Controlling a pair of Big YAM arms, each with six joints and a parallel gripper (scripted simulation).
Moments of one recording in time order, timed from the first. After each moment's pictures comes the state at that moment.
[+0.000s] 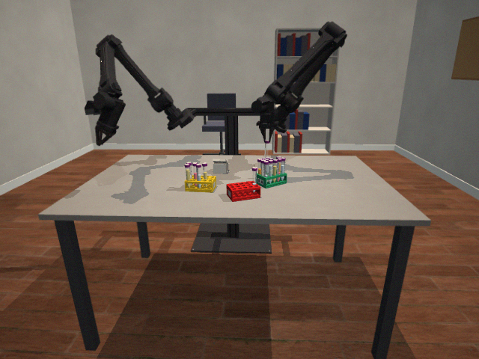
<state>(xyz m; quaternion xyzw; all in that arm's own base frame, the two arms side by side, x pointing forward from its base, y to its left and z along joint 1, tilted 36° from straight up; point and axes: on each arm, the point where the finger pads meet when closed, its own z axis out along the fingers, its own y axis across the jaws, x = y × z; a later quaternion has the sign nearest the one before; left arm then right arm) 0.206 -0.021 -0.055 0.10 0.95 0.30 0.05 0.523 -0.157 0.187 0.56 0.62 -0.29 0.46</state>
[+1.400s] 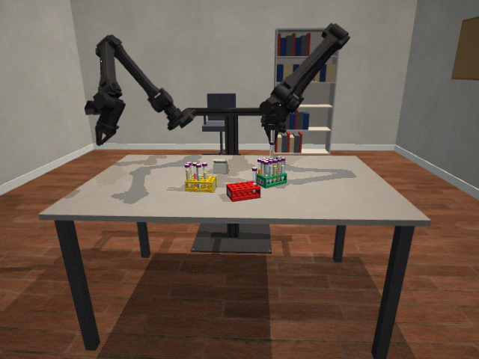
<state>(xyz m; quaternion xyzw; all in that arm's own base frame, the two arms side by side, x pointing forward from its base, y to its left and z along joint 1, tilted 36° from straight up) 0.241 -0.005 -0.037 0.10 0.95 0.30 0.06 0.523 -0.157 0.187 0.56 0.62 -0.29 0.46</state>
